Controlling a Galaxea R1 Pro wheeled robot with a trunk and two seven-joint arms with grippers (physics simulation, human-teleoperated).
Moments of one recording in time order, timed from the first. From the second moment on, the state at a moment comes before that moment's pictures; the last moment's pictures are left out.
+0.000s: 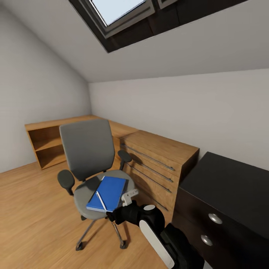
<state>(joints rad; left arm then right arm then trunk) 0.35 0.18 -0.09 -0.71 1.61 0.00 0.08 -0.46 0.10 0.68 -1.38 -0.48 0.78 -0.11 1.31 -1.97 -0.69</state>
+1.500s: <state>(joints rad) 0.35 0.18 -0.09 -0.71 1.61 0.00 0.08 -0.50 0.12 0.69 -1.16 -0.41 0.68 -0.28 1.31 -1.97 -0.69</state>
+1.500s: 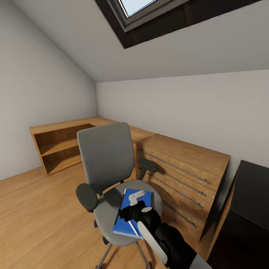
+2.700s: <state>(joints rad) 0.34 0.16 -0.08 -0.71 1.64 0.00 0.08 -0.54 0.14 0.69 -1.06 -0.41 0.69 -0.28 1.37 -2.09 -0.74</state>
